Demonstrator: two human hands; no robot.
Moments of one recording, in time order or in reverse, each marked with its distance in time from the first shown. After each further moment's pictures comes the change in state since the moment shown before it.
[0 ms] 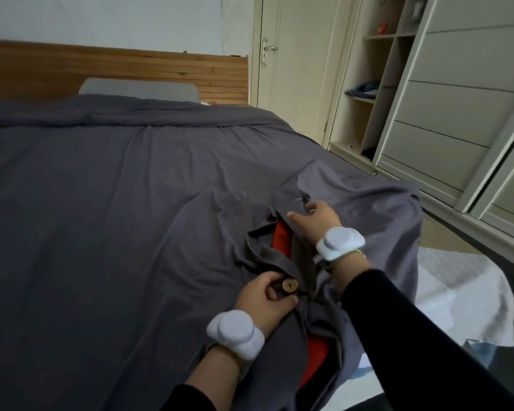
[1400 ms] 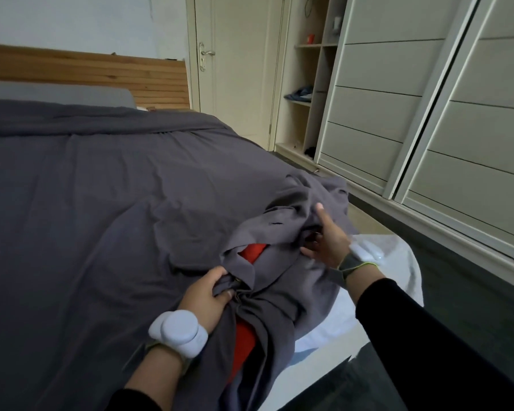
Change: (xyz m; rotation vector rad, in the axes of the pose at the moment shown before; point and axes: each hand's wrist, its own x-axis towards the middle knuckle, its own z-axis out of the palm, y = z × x) left_hand 0.009 0.007 0.006 0.108 -0.131 0.110; right_hand -0.007 0.102 -0.095 0.861 -0.049 0.443
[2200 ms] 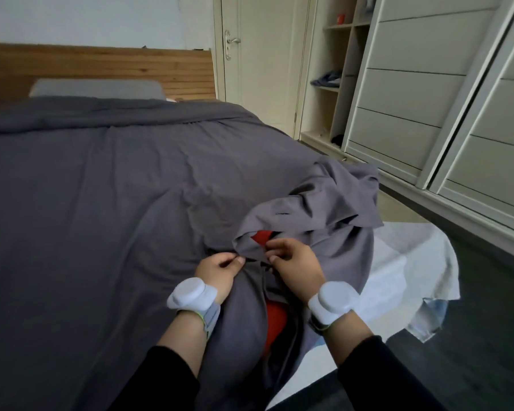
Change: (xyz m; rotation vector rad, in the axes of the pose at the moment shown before) left_hand -0.002 -0.006 -0.015 -0.252 0.295 -0.269; right_hand -0.080 0.083 0.082 -0.656 -0.141 -0.446
